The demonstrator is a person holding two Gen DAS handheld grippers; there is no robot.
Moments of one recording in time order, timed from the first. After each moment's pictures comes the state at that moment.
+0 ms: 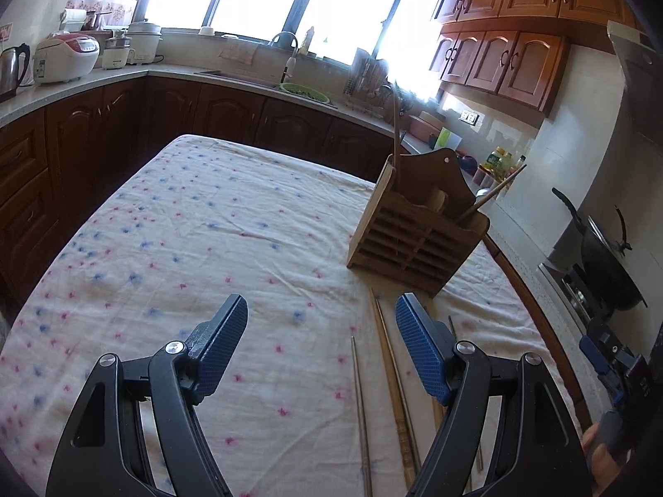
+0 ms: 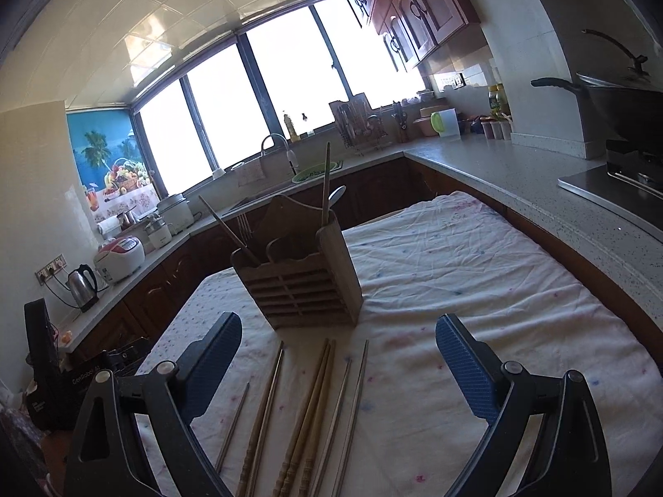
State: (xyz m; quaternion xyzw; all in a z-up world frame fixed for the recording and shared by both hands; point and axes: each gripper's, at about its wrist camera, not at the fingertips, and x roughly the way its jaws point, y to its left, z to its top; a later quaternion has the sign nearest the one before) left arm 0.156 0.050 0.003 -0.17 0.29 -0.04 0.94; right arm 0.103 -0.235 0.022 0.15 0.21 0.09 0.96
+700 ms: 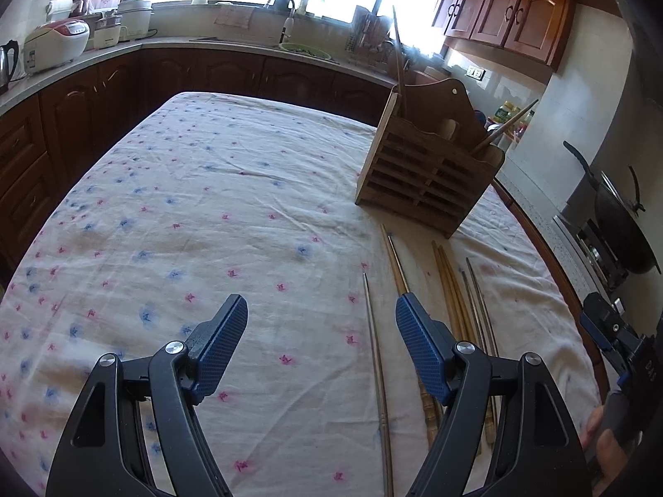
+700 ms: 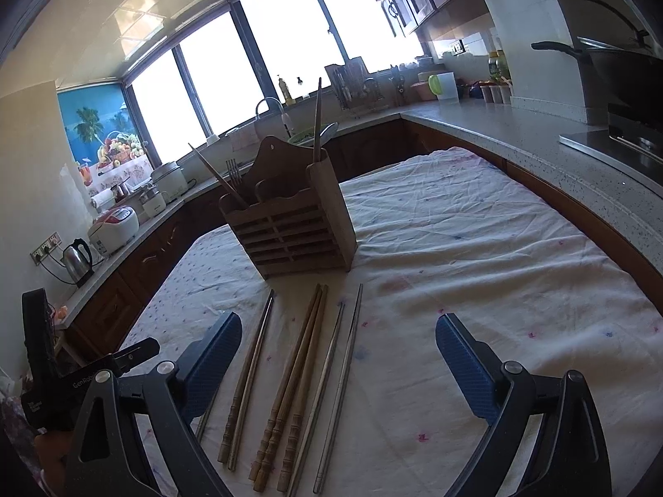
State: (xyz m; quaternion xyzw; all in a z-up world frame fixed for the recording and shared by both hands) left arm 0.157 0.033 -0.030 -0.14 0.36 -0.04 0.92; right arm 0.104 -0.225 -0.013 0.14 0.27 0.10 0.95
